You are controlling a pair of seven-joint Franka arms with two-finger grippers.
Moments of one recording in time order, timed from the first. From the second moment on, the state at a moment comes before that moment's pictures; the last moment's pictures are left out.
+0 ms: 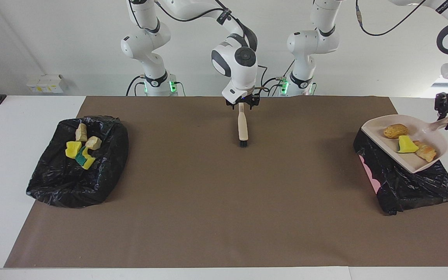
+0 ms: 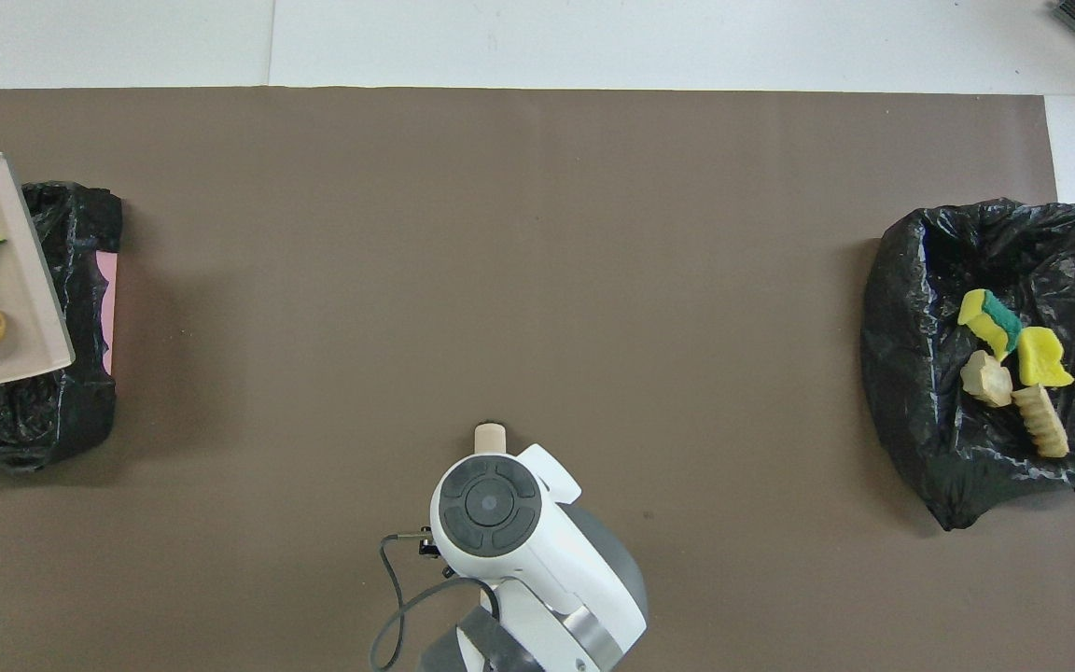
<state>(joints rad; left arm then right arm) 0.04 0.10 0.46 -1.68 0.01 2.06 1.83 0.70 0.16 0.08 -1.92 0.22 1.94 0.77</state>
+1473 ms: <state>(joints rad) 0.01 0.13 0.44 -1.73 0.86 2.24 1.55 0.00 0.08 0.05 -1.64 0.04 1.59 0.02</state>
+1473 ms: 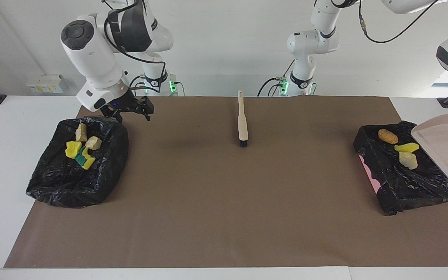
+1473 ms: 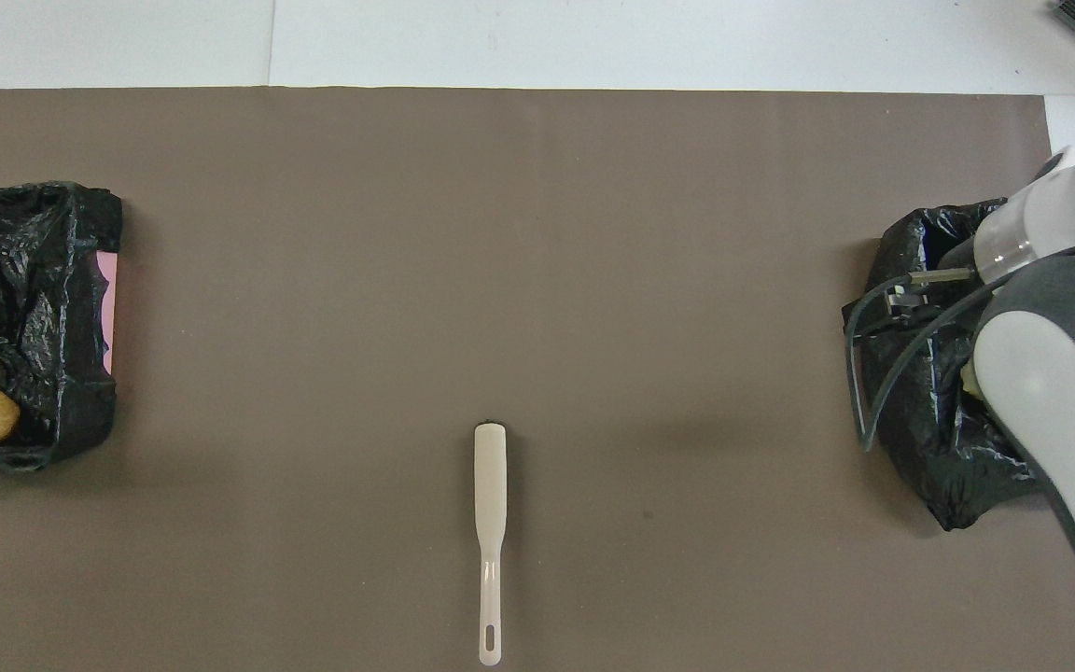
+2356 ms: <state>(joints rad) 0.00 0.05 0.34 -1.76 0.41 1.97 1.44 0.01 -0.04 -0.02 -1.61 0.00 1.51 -0.01</state>
